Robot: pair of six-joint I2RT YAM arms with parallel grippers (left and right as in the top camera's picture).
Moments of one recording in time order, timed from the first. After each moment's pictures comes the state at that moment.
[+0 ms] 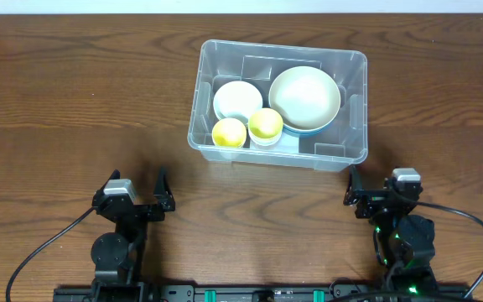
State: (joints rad) left arm -0.03 0.01 0.02 -0.11 -0.01 -0.19; right arm 0.14 0.27 0.04 -0.02 0.07 0.17
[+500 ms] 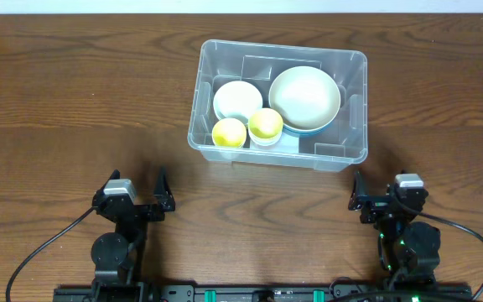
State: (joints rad) left arm -0.03 0.01 0.02 -0.12 -0.01 -0.19; right arm 0.08 0.13 0.04 -0.14 0.03 0.09
